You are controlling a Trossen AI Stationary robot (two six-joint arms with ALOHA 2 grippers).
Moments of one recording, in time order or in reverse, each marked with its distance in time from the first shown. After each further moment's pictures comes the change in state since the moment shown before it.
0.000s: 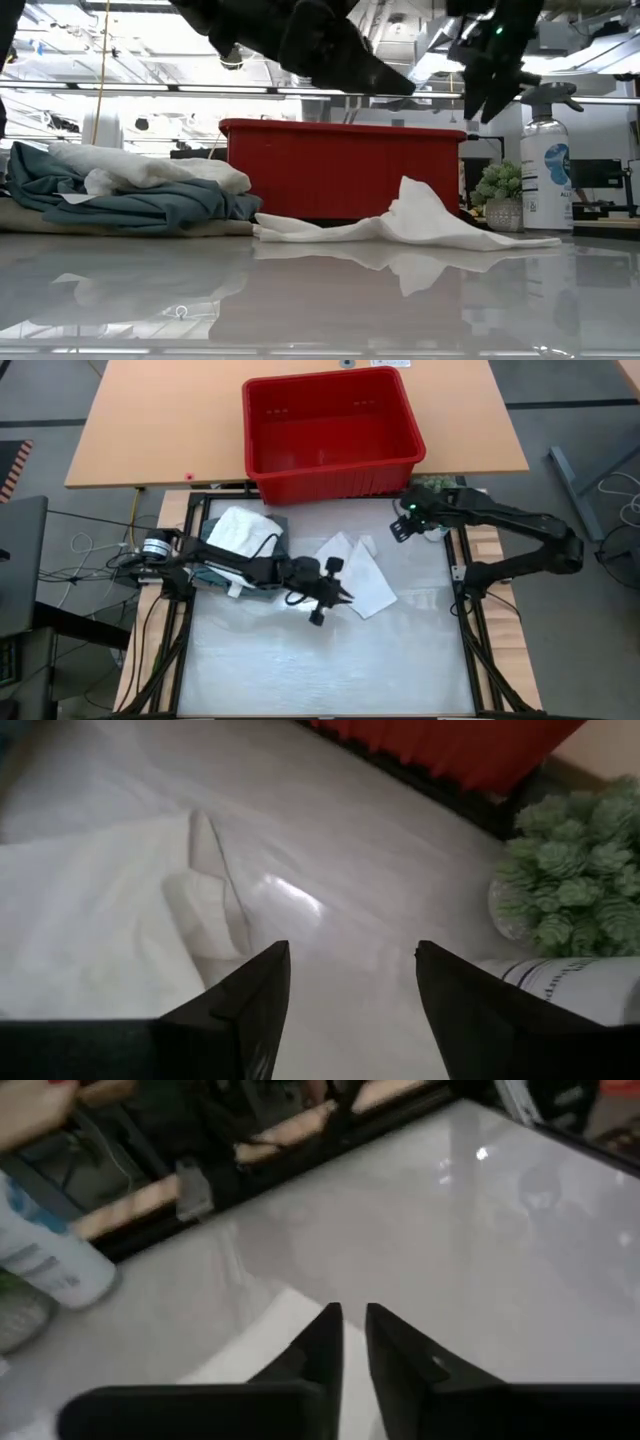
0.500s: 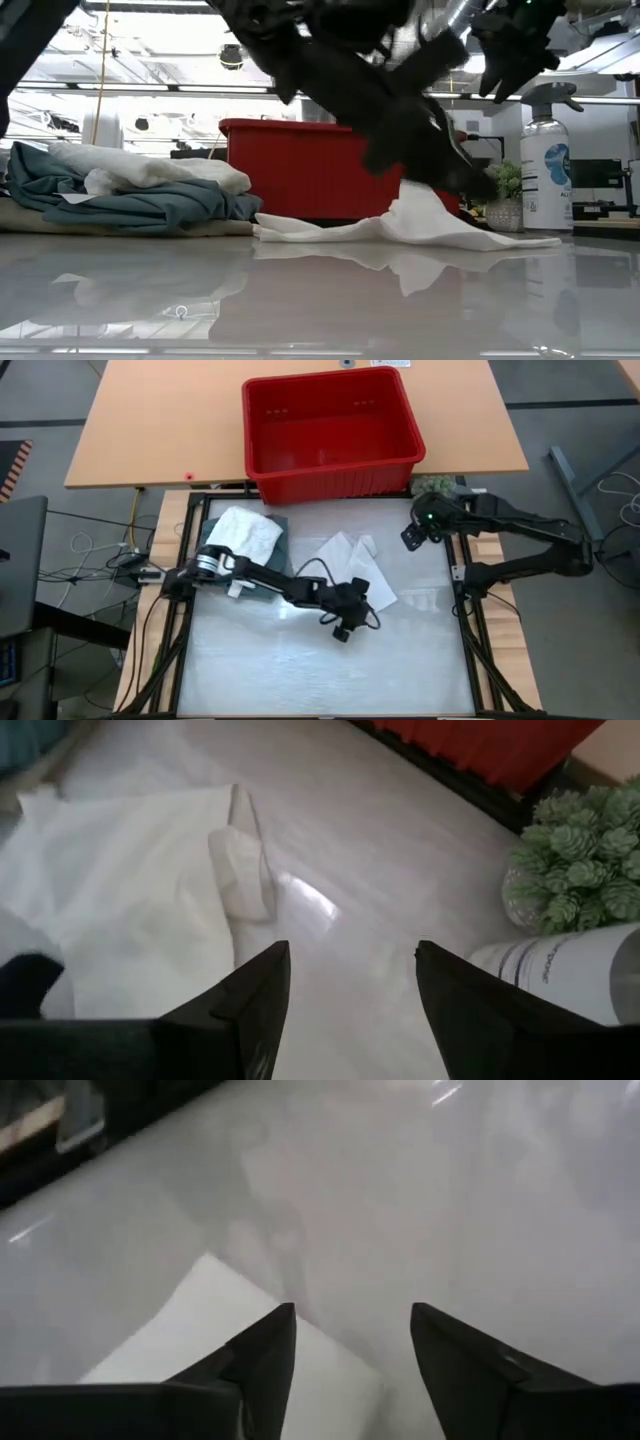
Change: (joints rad) left arm -0.072 0.408 0.347 -0.126 -0.062 0.025; right arm 0.107 -0.132 0.000 -0.070 0.004 0.023
